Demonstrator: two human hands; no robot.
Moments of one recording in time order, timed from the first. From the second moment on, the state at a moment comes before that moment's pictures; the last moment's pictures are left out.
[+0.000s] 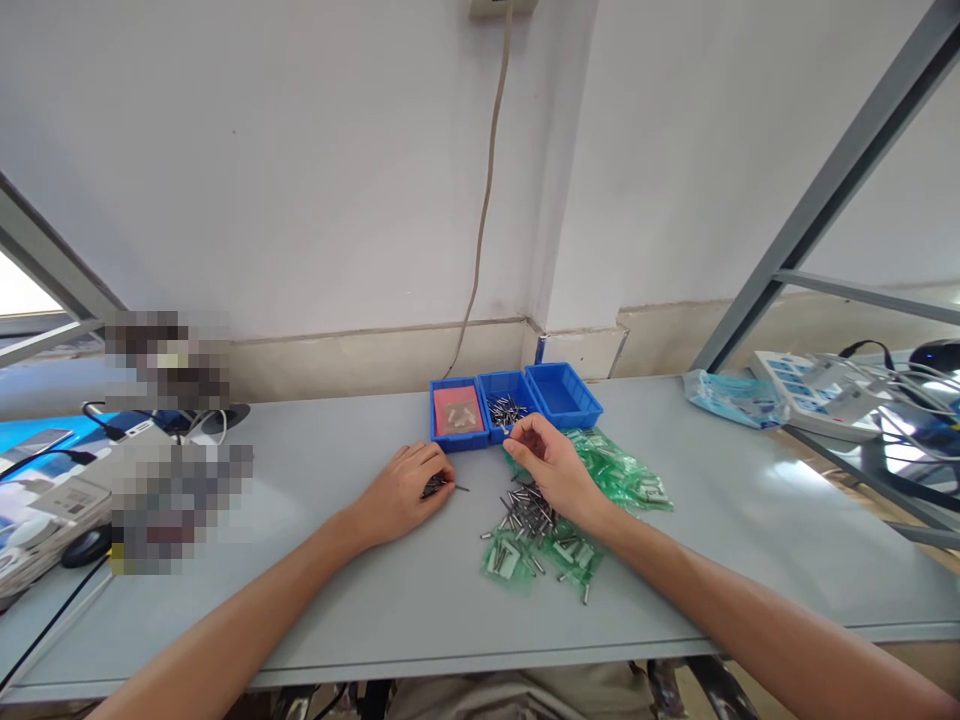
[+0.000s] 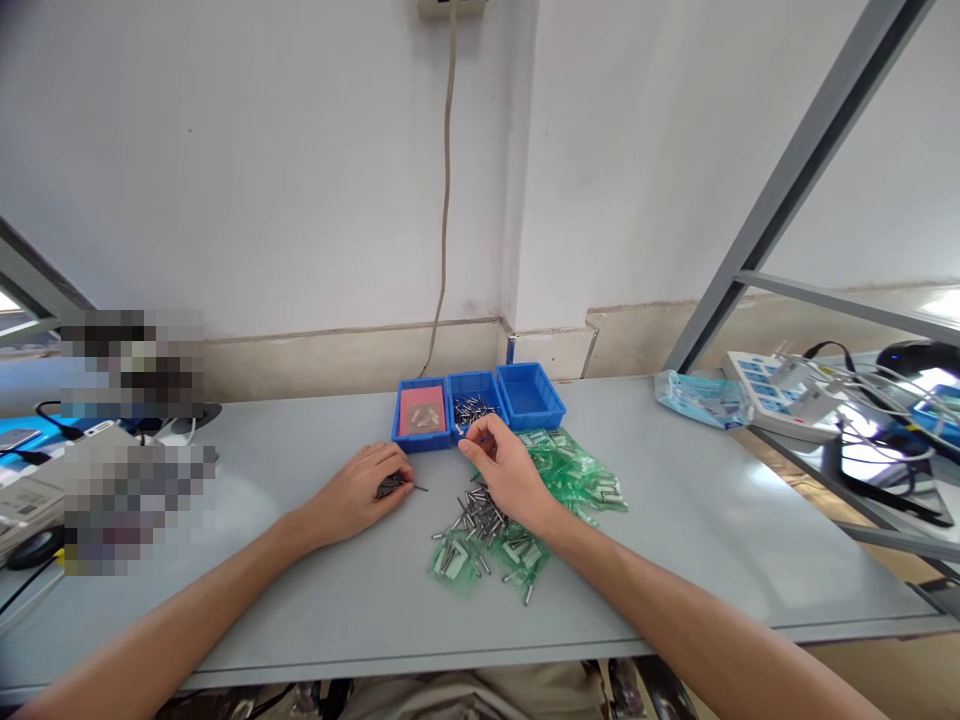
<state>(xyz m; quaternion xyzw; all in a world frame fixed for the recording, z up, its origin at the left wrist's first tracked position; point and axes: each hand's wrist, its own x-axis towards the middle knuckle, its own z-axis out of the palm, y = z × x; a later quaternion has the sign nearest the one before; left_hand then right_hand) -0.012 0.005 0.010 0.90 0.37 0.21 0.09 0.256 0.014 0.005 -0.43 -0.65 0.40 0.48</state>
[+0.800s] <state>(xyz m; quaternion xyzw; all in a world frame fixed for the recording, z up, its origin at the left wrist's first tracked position) -0.012 0.007 0.009 0.90 0.37 0.20 0.09 0.257 0.017 0.005 -0.42 -0.63 0.44 0.48</state>
